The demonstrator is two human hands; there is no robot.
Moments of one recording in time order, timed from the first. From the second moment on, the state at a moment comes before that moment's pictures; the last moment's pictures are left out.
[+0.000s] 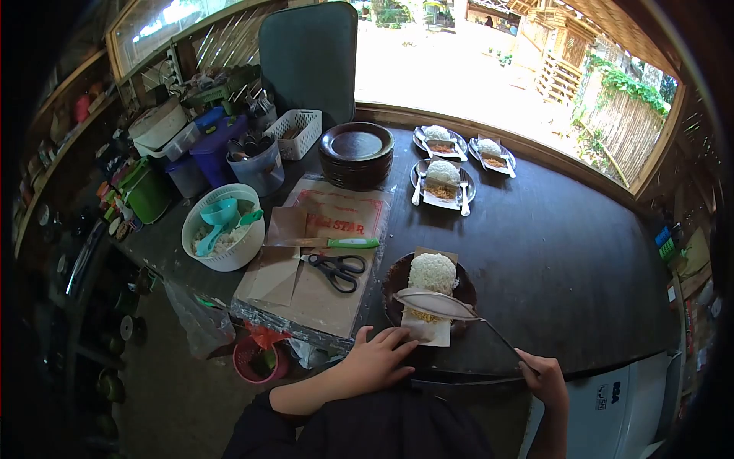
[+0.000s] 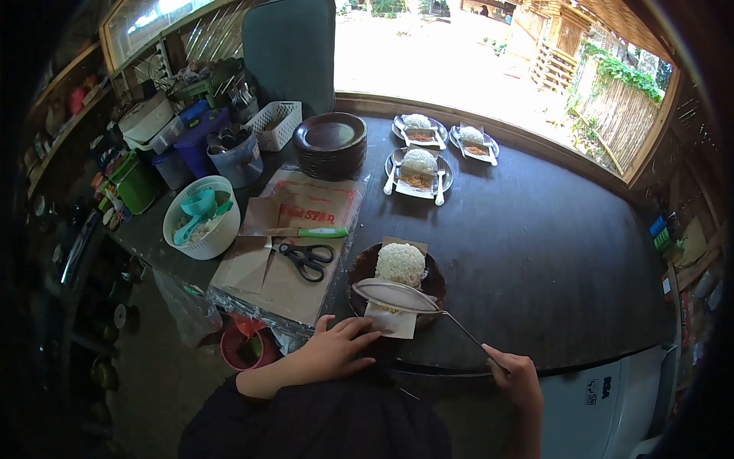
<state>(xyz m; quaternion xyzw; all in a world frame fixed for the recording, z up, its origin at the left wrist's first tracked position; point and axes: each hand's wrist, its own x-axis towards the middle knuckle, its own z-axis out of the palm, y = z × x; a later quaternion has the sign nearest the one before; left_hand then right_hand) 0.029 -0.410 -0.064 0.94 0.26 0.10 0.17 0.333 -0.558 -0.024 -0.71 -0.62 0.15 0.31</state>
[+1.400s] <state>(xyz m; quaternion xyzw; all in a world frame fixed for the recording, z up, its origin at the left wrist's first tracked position) 0.027 -0.409 -0.062 0.94 0.27 0.10 0.20 0.329 -0.556 -0.020 -0.71 -0.60 0.21 0.30</state>
